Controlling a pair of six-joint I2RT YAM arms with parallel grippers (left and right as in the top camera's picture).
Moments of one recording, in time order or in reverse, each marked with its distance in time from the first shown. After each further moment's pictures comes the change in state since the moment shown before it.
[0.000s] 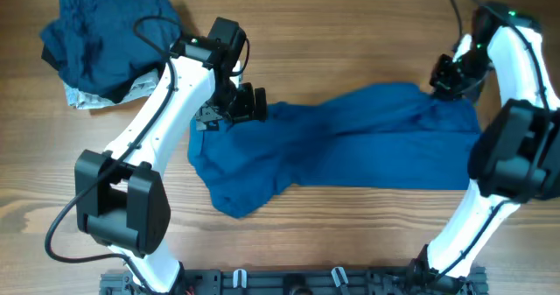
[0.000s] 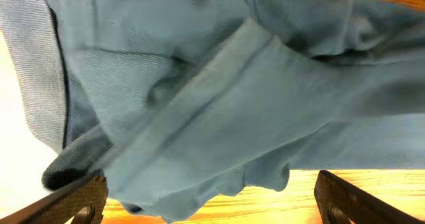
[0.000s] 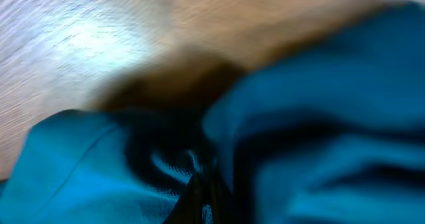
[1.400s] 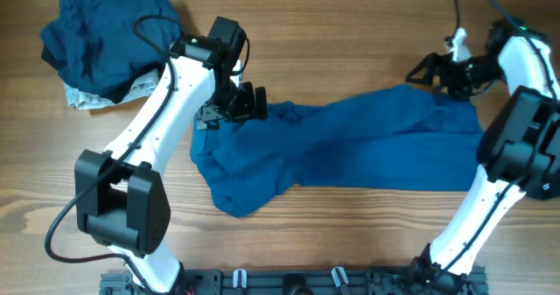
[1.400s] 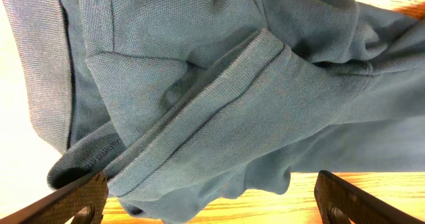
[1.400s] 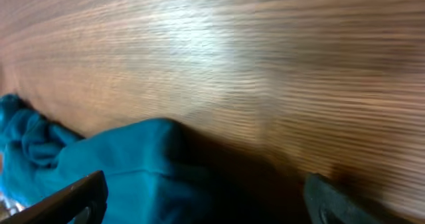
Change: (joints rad) left arm 0.000 0.000 0.000 0.011 0.000 0.000; right arm -0.092 0.163 0.007 0.171 -0.473 -0.520
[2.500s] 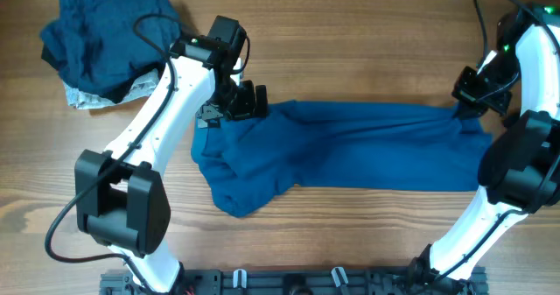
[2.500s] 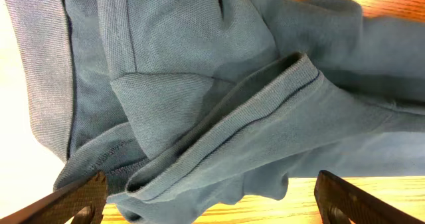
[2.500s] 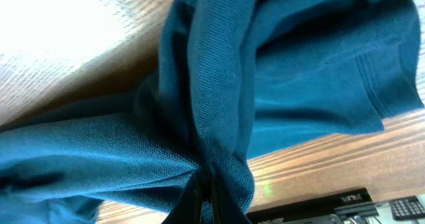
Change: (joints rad) left arm 0.000 0.000 0.000 0.021 0.000 0.000; right arm 0.013 -0.203 0.055 -0.473 0.510 0.527
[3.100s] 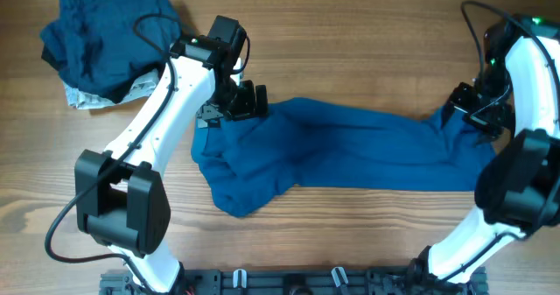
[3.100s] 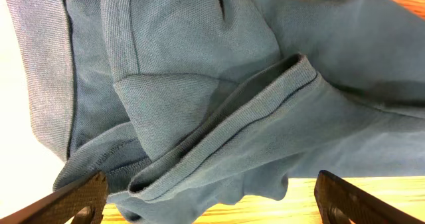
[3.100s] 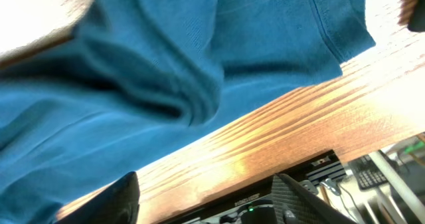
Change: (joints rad) left arm 0.000 0.000 0.000 0.001 0.000 0.000; right arm 0.052 -0.140 -0.169 -0.005 0.131 0.087
